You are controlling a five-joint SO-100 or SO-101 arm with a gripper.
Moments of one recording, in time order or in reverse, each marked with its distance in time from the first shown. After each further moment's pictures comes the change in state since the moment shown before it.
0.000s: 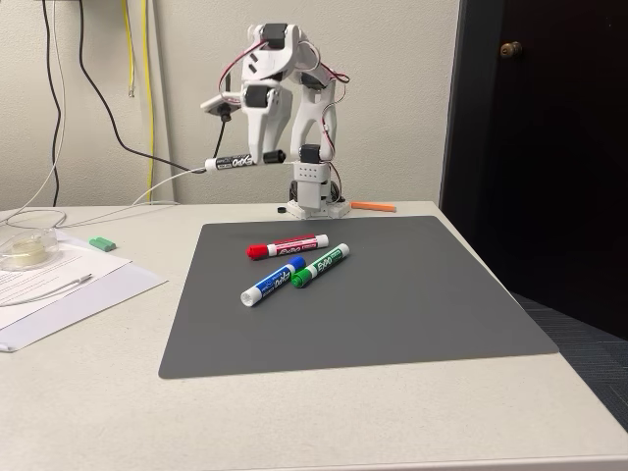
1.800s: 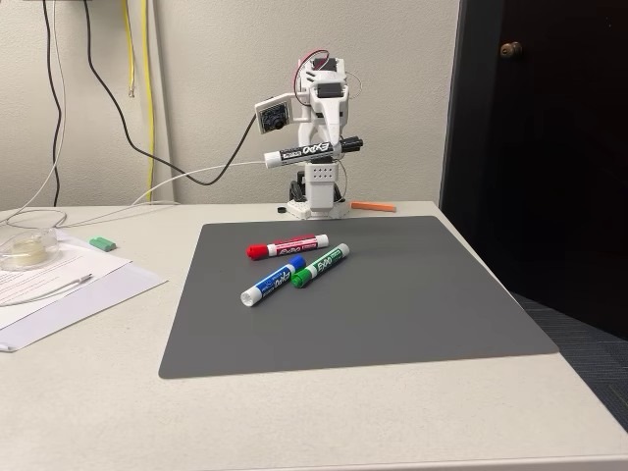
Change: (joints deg) arm -21.4 31.1 43.0 -45.4 -2.1
